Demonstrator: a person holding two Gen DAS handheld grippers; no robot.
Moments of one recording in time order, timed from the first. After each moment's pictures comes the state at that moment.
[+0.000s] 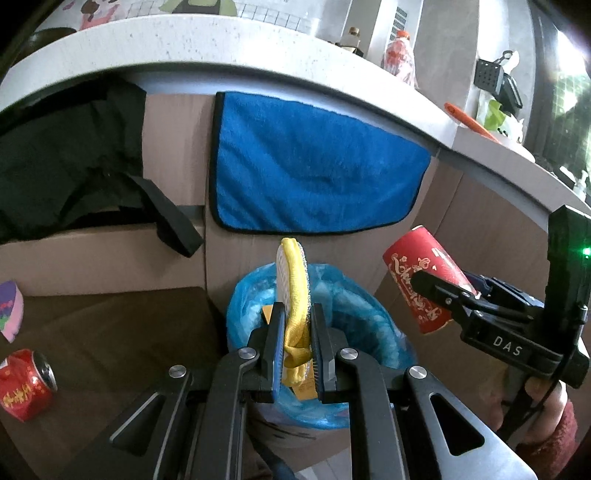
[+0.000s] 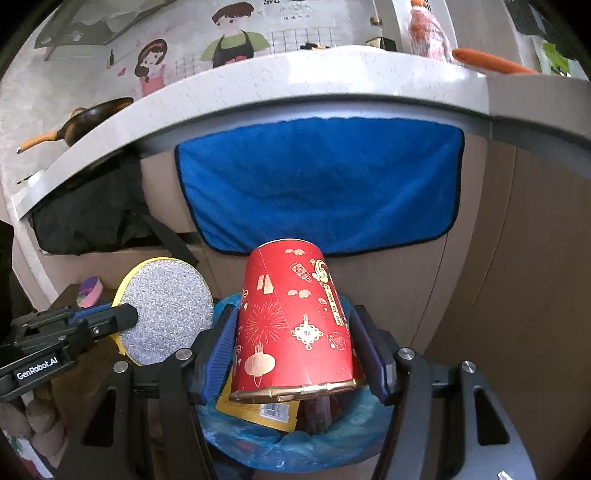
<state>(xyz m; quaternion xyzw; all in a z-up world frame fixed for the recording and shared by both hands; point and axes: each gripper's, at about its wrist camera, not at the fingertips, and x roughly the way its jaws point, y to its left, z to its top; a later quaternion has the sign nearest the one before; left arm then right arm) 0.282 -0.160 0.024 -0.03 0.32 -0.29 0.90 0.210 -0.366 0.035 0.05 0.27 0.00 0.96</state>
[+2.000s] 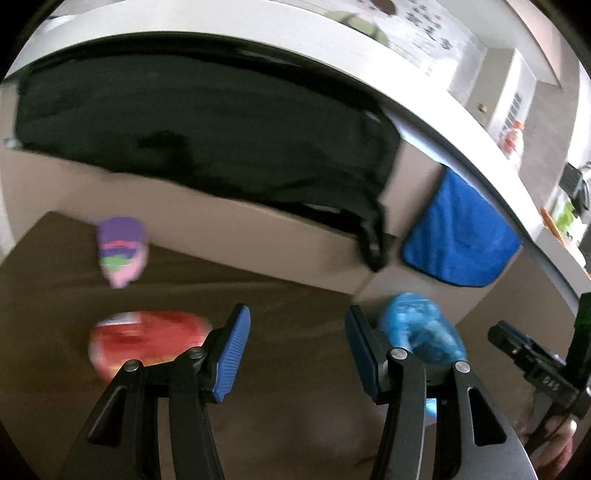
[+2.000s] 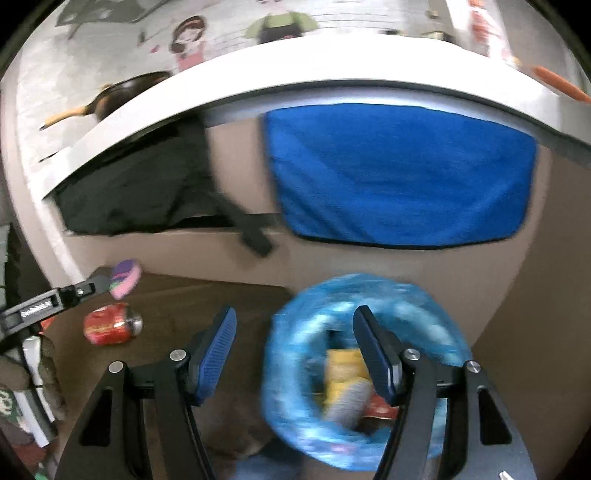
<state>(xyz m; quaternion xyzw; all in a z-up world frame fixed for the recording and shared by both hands) 0.298 0.056 0.010 -0.16 0.33 -0.14 0.92 0.232 -0.255 0.034 0.03 0.30 0.07 0.95</state>
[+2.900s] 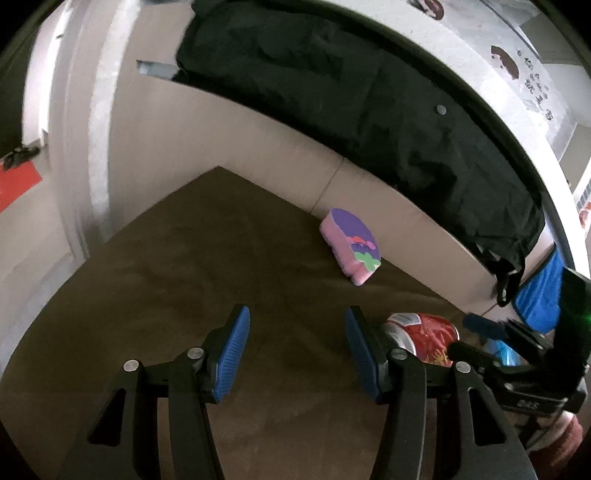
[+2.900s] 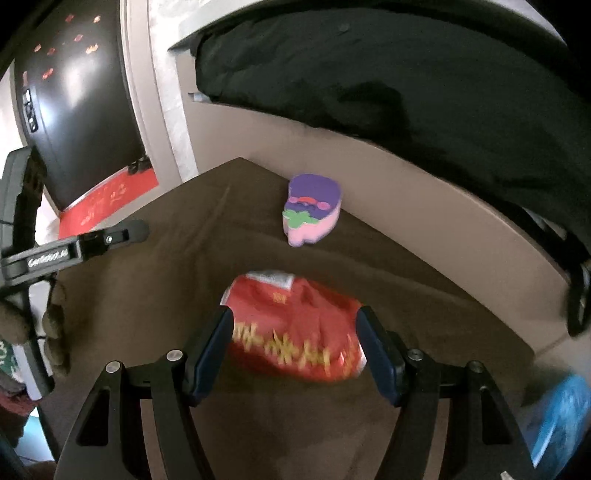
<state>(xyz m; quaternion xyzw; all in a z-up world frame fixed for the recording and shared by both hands) 0.279 0.293 -0.068 -0.24 0.35 -0.02 0.90 0.308 0.054 -0.035 -0.15 0.39 0.31 0.85</state>
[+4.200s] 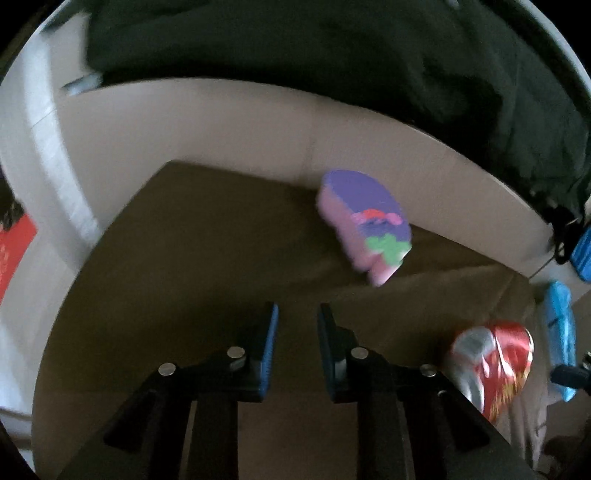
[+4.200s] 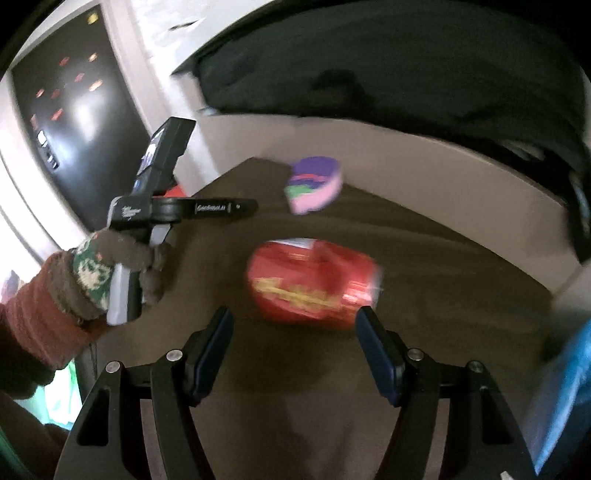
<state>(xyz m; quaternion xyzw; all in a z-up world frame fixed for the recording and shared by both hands) 0.369 0.249 -0.084 -0.12 0.45 -0.01 0.89 0.273 -0.013 -0.029 -0.06 0.42 0.36 0.83</state>
